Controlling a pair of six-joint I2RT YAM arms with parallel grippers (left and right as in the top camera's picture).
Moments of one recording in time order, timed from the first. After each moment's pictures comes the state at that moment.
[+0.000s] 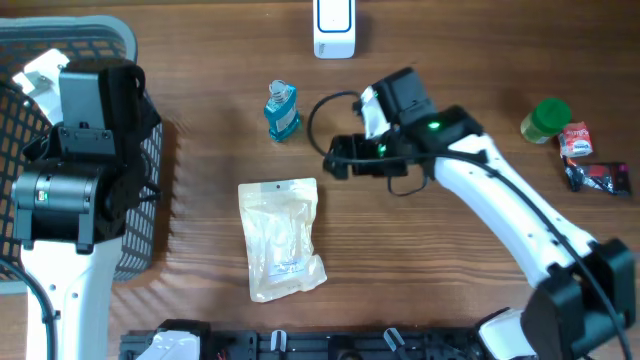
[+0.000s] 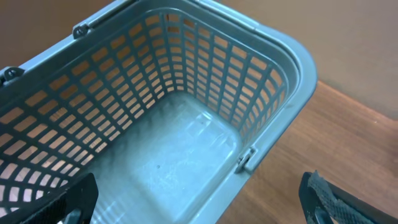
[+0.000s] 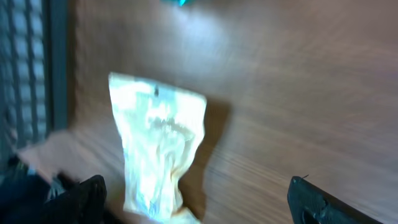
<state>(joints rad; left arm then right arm) -0.10 1.23 1.58 -1.15 -0.67 -0.54 0.50 1.64 1.27 -0.83 -0.42 0.38</state>
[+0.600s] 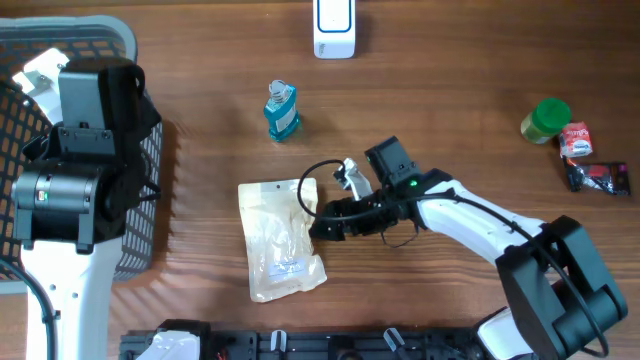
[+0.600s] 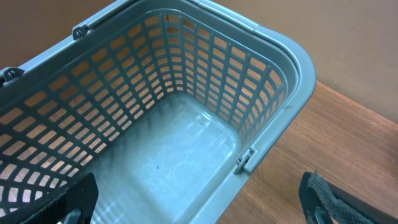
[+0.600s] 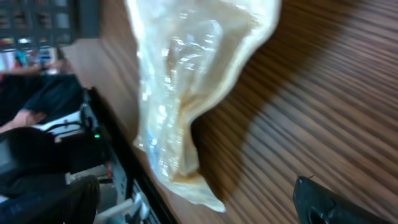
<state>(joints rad) -0.10 1.23 1.58 -1.15 -0.67 -0.54 0.54 1.67 0.81 -0.35 -0.82 0.32</state>
